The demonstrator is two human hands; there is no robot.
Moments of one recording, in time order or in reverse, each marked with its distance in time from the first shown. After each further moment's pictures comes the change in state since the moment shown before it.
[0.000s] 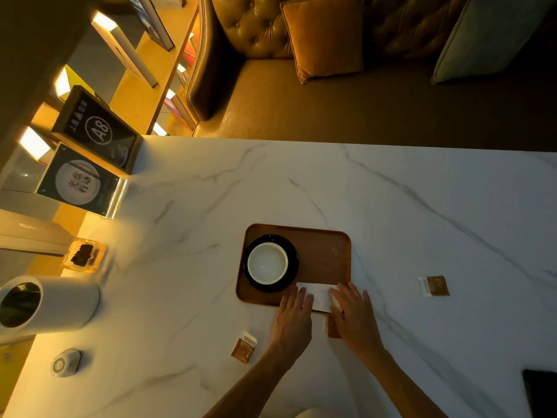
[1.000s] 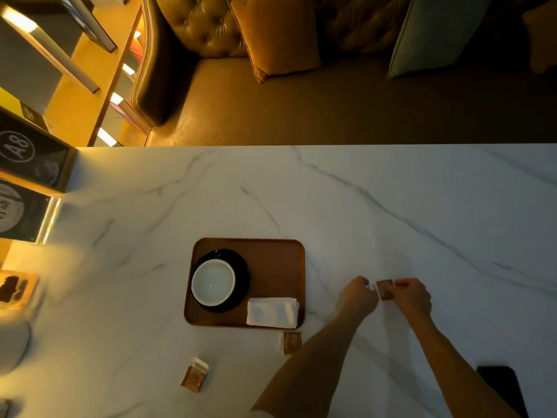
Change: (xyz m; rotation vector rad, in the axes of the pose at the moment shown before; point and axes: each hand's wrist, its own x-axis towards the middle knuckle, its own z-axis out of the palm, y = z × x) left_hand 0.135 0.229 0.007 -0.808 -0.327 -0.263; right_hand 0.035 0.189 -0.096 0.493 0.215 0.840
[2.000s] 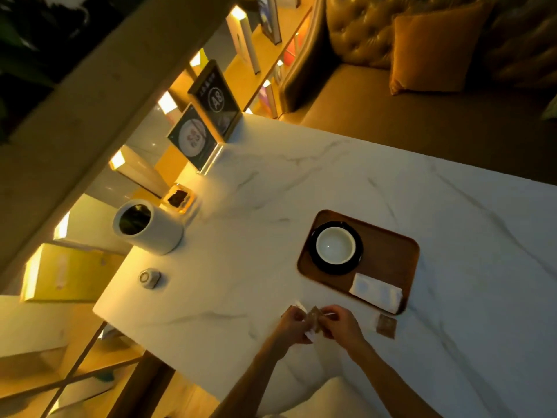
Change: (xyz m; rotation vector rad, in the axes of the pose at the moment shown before) left_hand -0.216 -0.277 -0.207 -0.654 0.254 -0.111; right_hand -0.291 -0.066 0.199 0.071 -0.849 -0.313
